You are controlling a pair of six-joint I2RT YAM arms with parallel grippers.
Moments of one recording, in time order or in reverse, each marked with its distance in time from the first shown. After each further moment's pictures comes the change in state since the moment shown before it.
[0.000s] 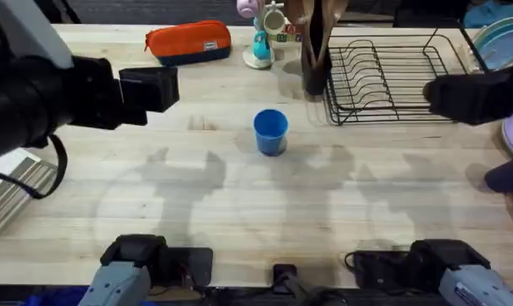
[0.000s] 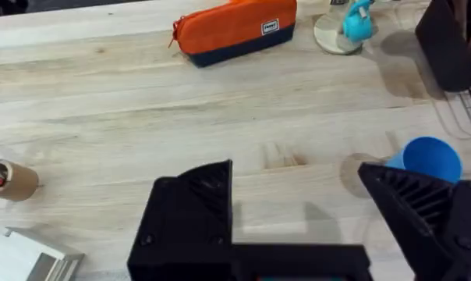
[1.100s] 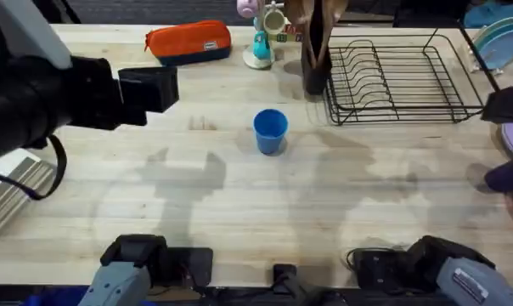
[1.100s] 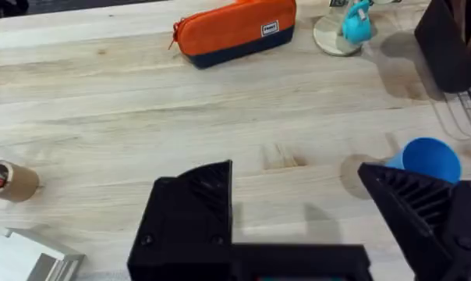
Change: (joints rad) left arm 0.000 -0.001 0.000 0.000 0.000 0.000; right arm -0.312 0.149 0.003 -0.147 0.445 0.110
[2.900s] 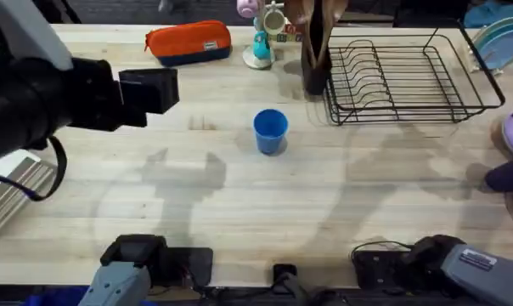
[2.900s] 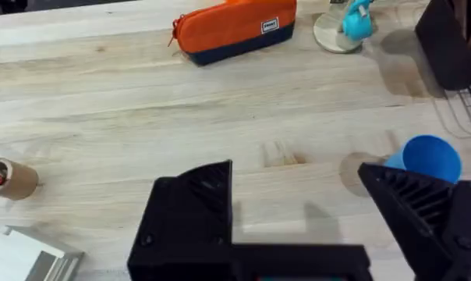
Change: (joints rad) left arm 0.000 0.000 0.000 -0.008 0.000 0.000; right arm -0.384 0.334 0.002 0.173 -0.020 0.061
